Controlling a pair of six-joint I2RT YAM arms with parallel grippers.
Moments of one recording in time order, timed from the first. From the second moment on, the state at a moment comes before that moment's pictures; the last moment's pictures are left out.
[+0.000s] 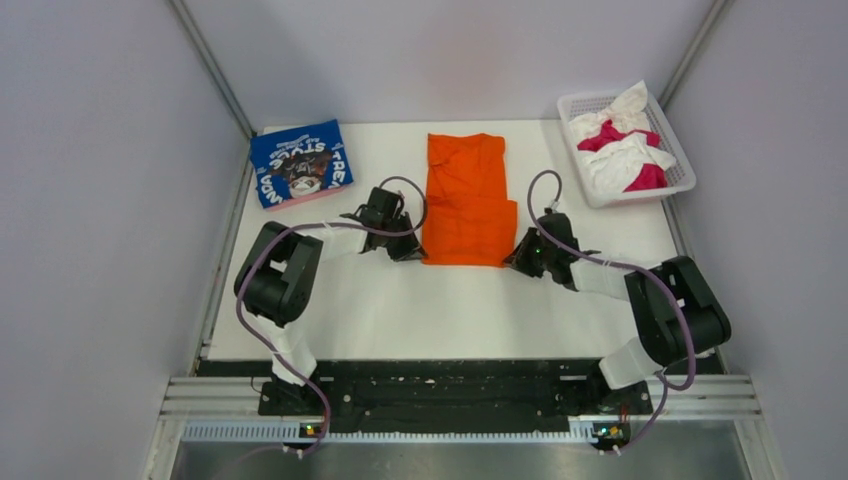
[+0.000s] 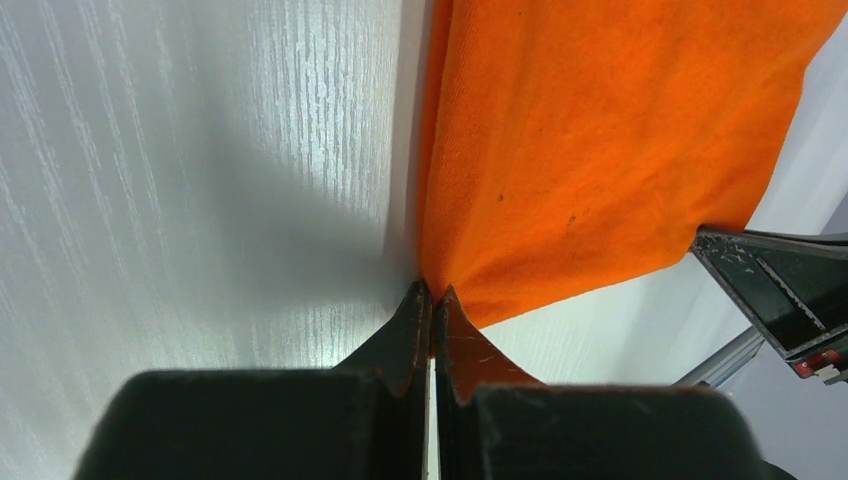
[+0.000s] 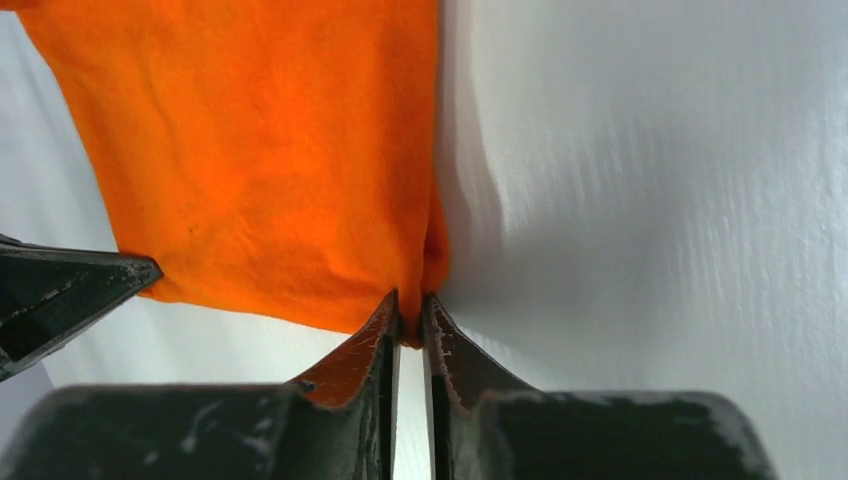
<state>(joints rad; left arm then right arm) -0.43 1.85 1.03 -0.13 0.32 -0.76 0.34 1.51 0.59 0.12 -0.13 0.80</state>
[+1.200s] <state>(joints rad) -0.51 0.94 0.78 -0.37 0.11 -0.74 0.41 0.91 0.54 0.11 -0.43 0.78</state>
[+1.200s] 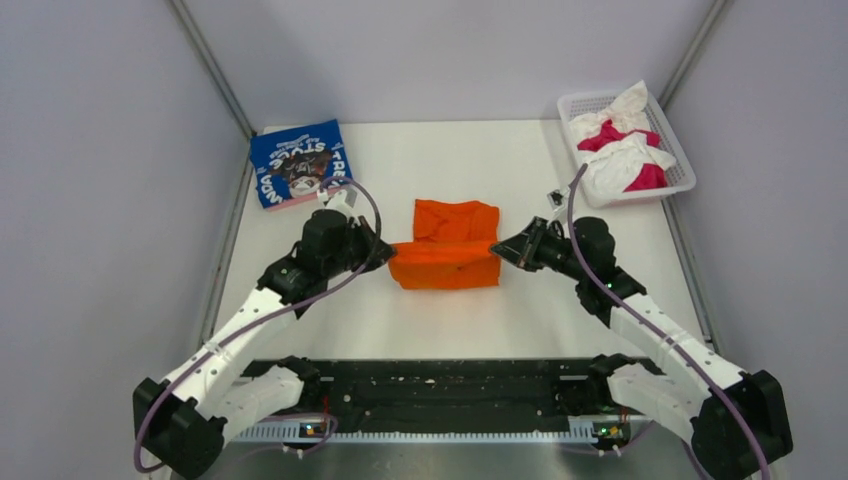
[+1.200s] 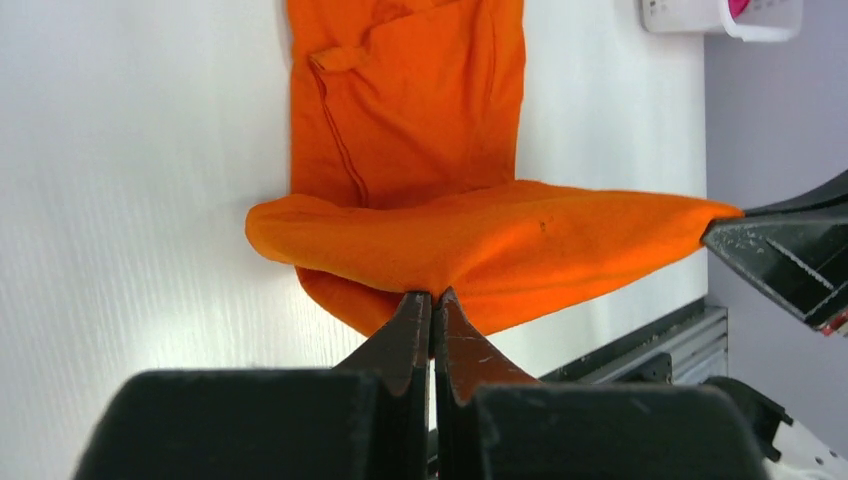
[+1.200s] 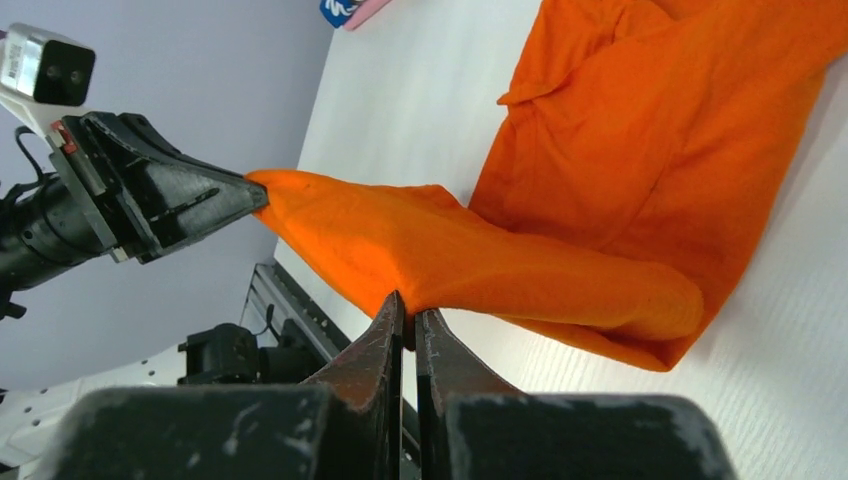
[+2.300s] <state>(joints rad) -0.27 1.72 1.26 -0.22 0.37 -0.70 0.25 1.35 0.74 0.27 -0.42 0.75</state>
